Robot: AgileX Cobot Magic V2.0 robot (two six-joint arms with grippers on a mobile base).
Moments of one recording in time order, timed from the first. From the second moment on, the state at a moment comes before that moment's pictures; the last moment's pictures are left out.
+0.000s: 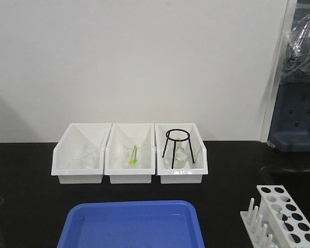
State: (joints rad) left arm 0.02 -0.01 0.03 0.03 0.20 0.04; right arm 0.03 -0.01 0.03 -0.05 0.19 0.01
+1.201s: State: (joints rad) left arm 0.02 -0.01 0.03 0.03 0.20 0.04; right arm 0.03 -0.01 0.03 -0.04 0.16 0.02
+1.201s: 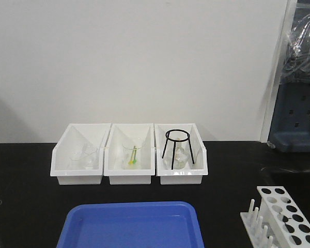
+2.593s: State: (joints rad) left arm 0.02 -0.01 0.03 0.03 0.08 0.03; right arm 0.03 -0.01 0.03 -0.04 0.01 0.02
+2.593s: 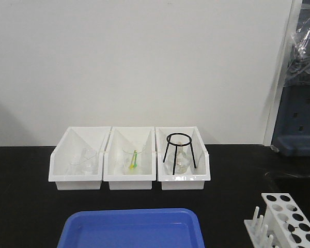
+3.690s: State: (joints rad) left arm 0.02 0.40 -0.41 0.03 0.10 0.03; right arm 0.03 0.43 -0.38 -0.05 0.00 0.01
